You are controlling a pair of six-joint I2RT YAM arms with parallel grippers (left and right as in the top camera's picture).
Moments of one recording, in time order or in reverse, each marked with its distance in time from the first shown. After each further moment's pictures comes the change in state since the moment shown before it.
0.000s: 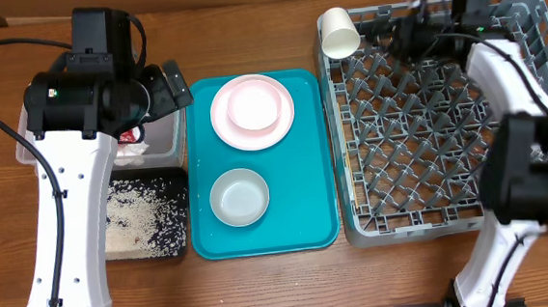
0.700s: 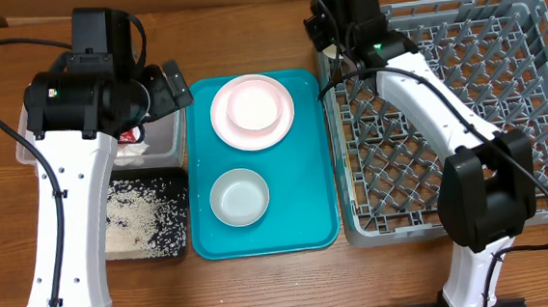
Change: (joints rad) left arm 0.000 0.000 0.000 0.000 0.000 0.000; right arm 0.416 -0.071 0.013 0.253 0.983 -0.505
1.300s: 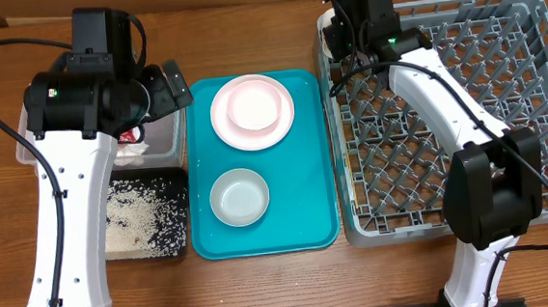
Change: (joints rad) left arm 0.000 0.000 0.000 0.000 0.000 0.000; right arm -0.050 0.001 0.000 -0.193 0.013 0.034
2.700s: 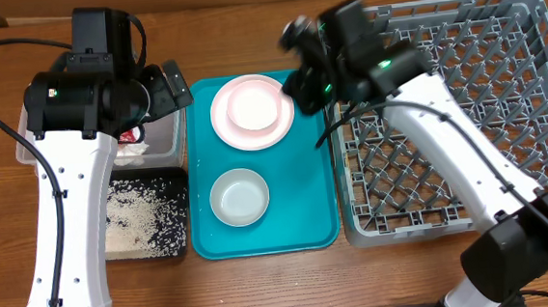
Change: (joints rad) left arm 0.000 0.000 0.000 0.000 0.000 0.000; right arm 0.193 -0.238 -0.001 -0.499 -0.412 0.137
